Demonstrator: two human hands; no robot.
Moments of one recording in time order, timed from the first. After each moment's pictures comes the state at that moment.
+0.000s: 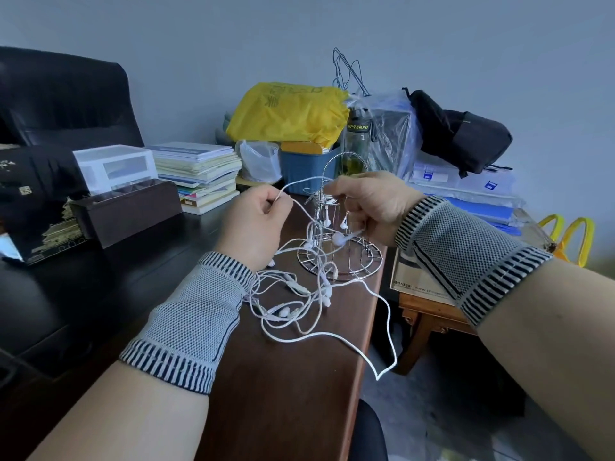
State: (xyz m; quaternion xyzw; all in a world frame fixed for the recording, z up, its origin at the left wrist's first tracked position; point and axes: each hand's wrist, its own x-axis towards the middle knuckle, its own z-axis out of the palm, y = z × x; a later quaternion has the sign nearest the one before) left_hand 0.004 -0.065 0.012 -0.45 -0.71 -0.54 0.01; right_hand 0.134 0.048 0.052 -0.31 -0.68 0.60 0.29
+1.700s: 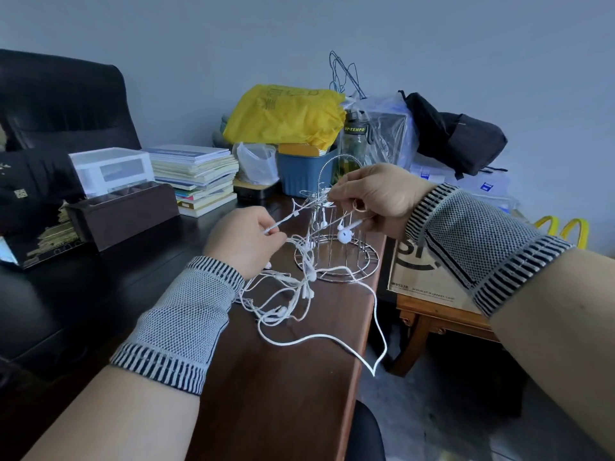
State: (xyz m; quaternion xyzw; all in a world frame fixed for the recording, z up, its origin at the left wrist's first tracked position) left_hand -0.012 -0.067 0.003 -0.46 -0.80 -0.38 0.03; right_hand 0.146 0.054 0.065 -0.29 -0.77 0.51 0.26
